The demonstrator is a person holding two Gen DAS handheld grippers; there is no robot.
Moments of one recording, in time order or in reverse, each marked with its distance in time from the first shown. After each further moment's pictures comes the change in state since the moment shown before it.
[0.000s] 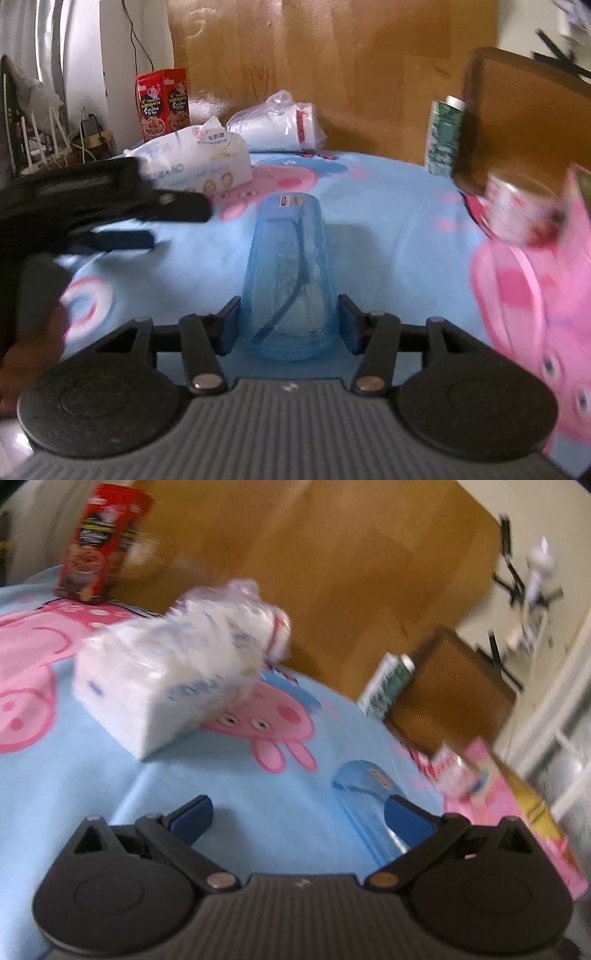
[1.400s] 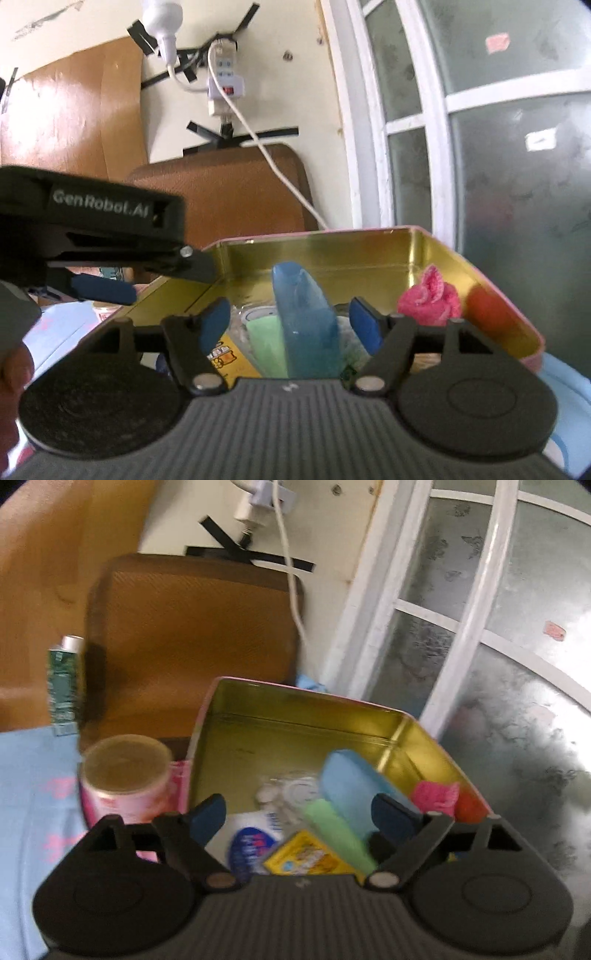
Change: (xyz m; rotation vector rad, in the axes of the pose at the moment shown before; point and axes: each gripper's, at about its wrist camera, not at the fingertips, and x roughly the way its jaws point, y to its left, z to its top) left arm 0.133 -0.323 -0.013 0.438 0.161 -0.295; right arm -0.094 -0.193 -0.022 0.326 -0.429 -0.667
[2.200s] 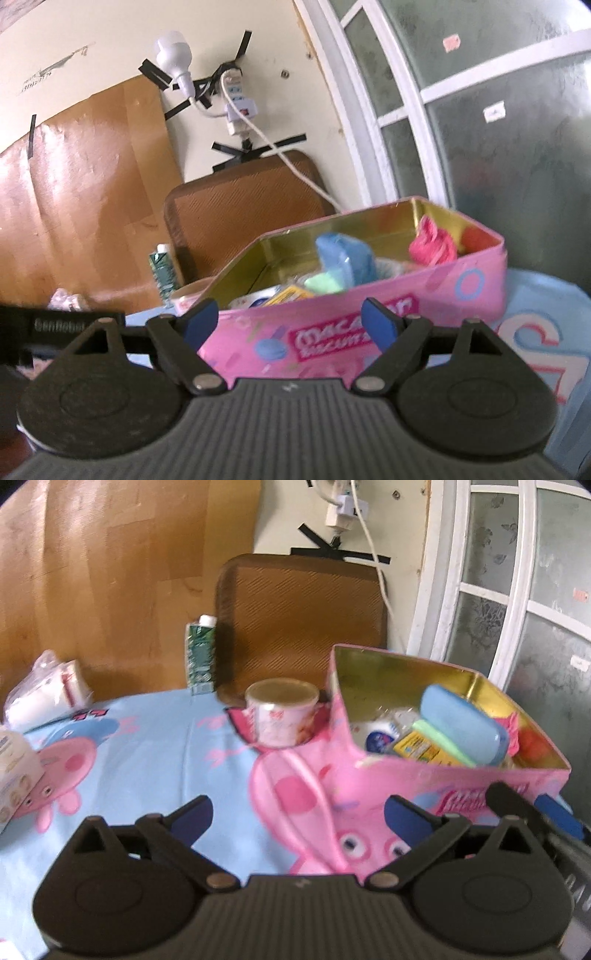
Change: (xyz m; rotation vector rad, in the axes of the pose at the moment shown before) left arm -0.109 0.036 -0.070 0.025 0.027 0.275; right arm -0.079 0.029 -0.015 0.179 0.017 0.055
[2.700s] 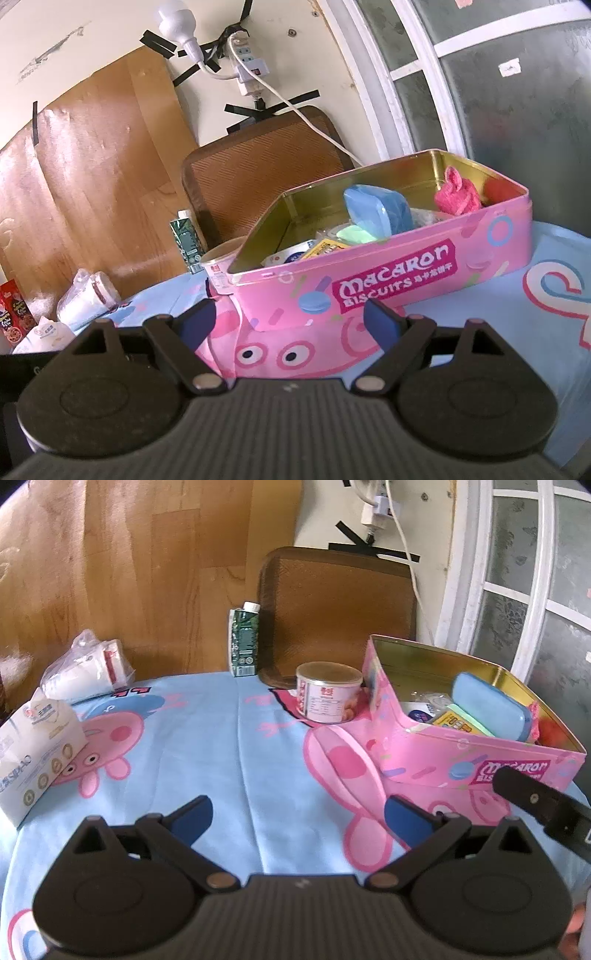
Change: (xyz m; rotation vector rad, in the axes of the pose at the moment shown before) left arm -0.022 0.034 -0.024 -0.034 0.005 0.057; right arm 0.000 0.021 -0.003 0.051 0.137 0.039
